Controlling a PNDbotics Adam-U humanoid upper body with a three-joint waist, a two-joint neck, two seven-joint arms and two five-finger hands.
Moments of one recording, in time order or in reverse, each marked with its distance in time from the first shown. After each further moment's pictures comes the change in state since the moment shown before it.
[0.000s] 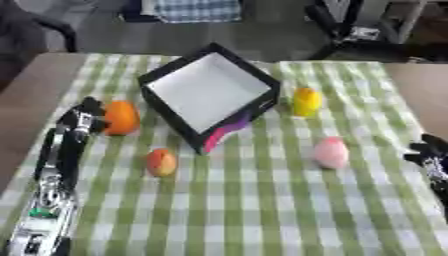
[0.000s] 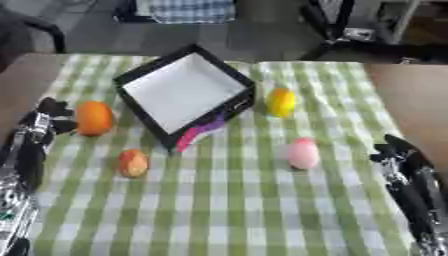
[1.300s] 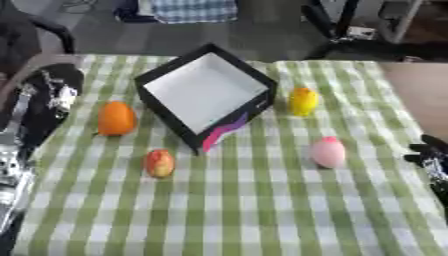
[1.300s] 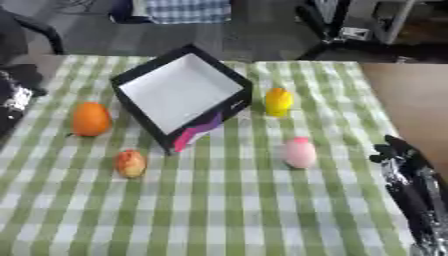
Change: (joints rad) left arm -0.123 0.528 -0.061 -0.001 -0.170 0.042 -0.178; right arm 0.004 0.000 0.000 0.000 0.002 0.001 -0.001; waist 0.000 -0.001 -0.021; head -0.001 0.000
